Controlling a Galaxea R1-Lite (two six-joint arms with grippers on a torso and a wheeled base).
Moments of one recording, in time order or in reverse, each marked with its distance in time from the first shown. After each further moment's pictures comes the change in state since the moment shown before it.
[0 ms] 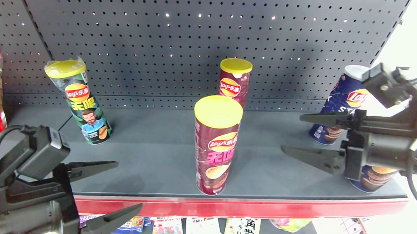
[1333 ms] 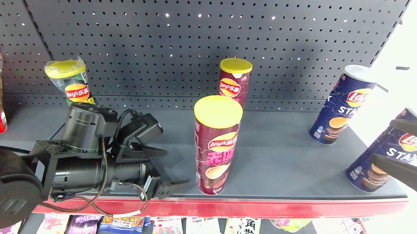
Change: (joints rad) left arm -0.049 0.470 -0.288 -0.002 0.011 0.057; right arm -0.110 -0.395 0.175 0.007 -0.067 0.096
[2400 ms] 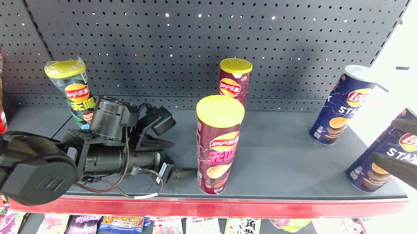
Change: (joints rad) left arm -0.001 0.114 -0.115 -0.002 0.037 0.000; right arm -0.015 0.000 0.001 0.000 0.002 0.001
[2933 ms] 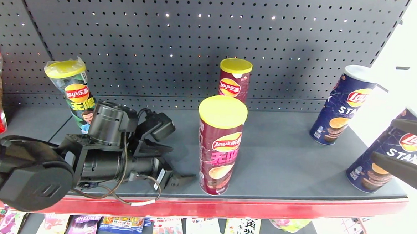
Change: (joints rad) left arm -0.004 -0.013 0.042 0.000 -0.003 0.018; right arm 0.000 0.002 -0.002 0.000 0.000 0.000
